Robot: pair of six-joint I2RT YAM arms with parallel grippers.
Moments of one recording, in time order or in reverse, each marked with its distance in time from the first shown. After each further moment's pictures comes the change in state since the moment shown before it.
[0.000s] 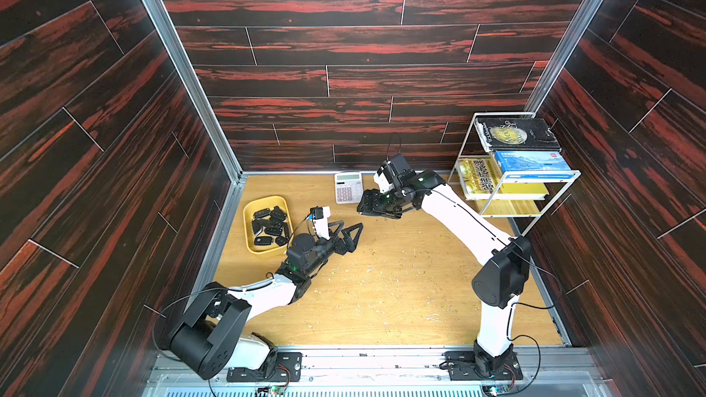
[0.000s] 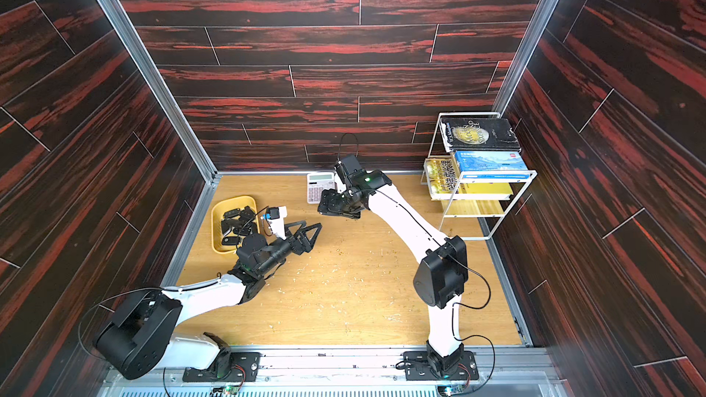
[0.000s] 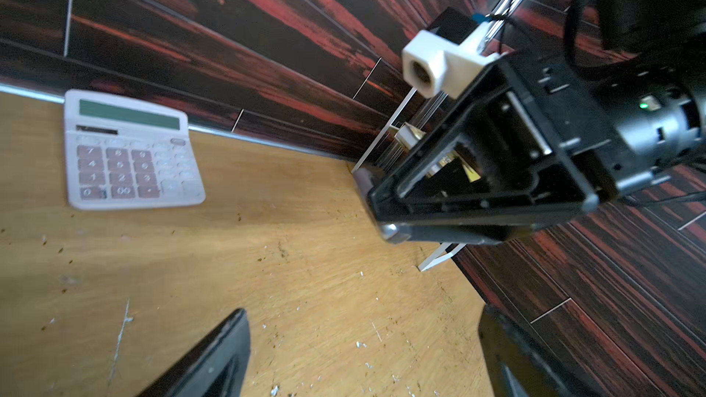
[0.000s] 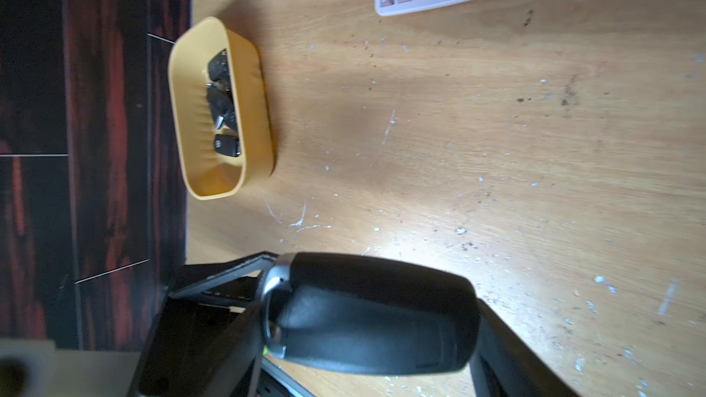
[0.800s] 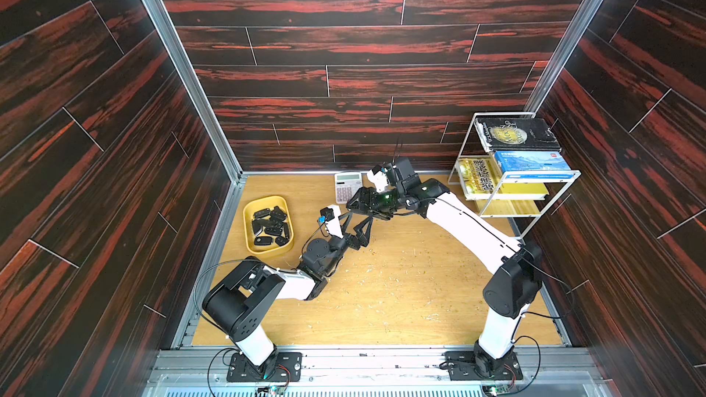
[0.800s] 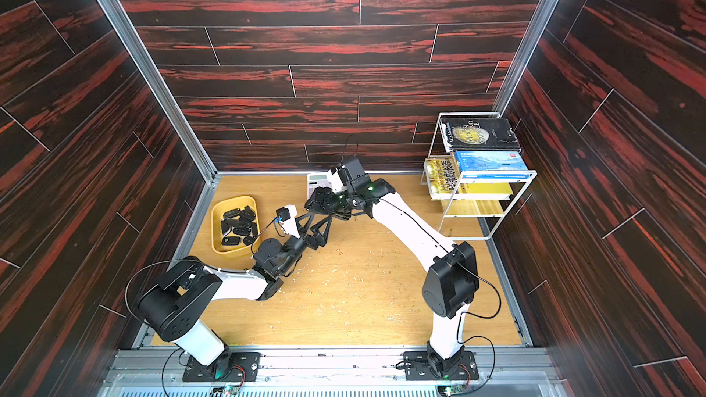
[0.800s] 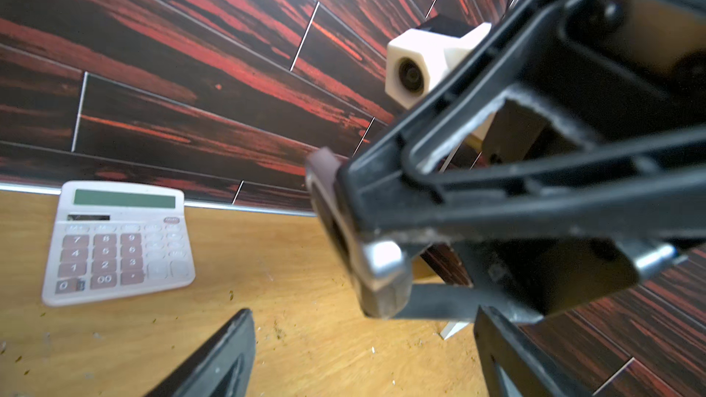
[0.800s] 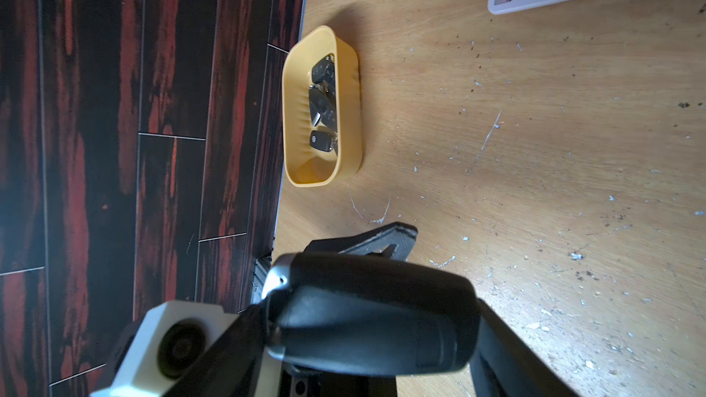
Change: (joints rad) left arm -0.095 0.243 0.076 0.323 -0.203 0.085; right arm 0.014 -0.097 -0.149 0.261 -0.179 0.098
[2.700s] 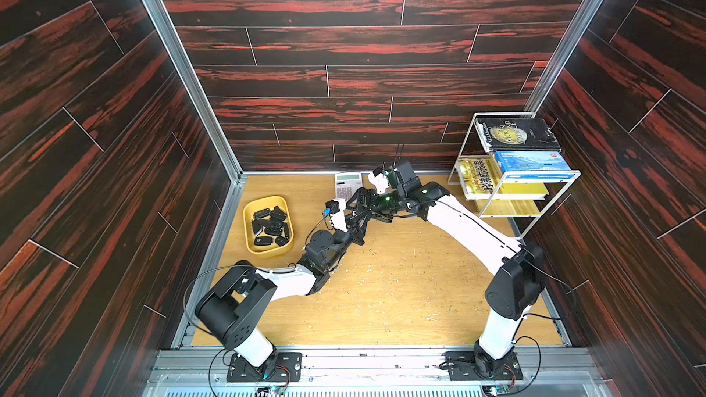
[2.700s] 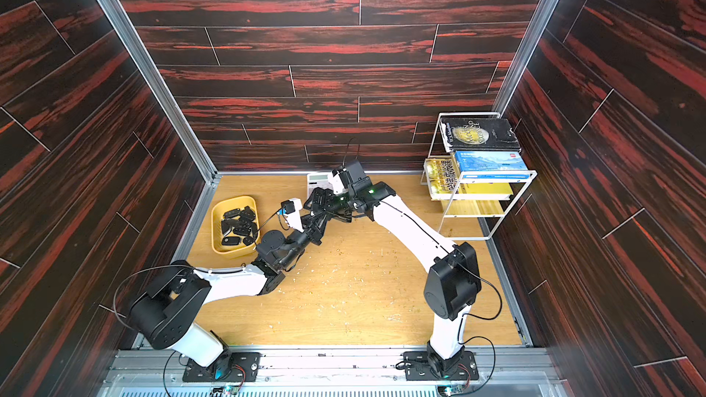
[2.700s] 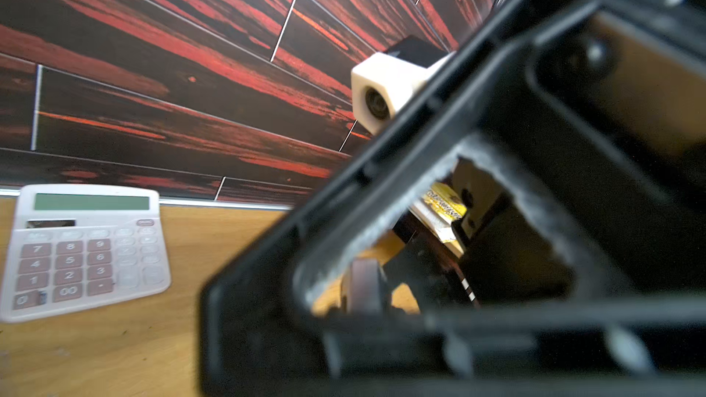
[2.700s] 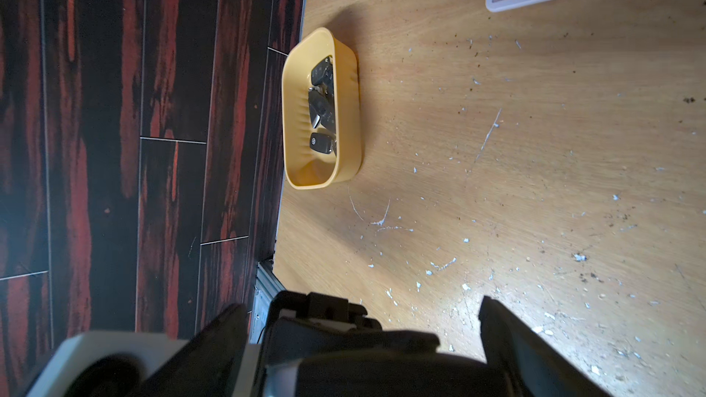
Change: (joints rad) left arm 0.007 -0.081 0.073 -0.227 0.046 -0.008; right arm -0.003 -0.011 -0.045 0.049 0.001 0.018
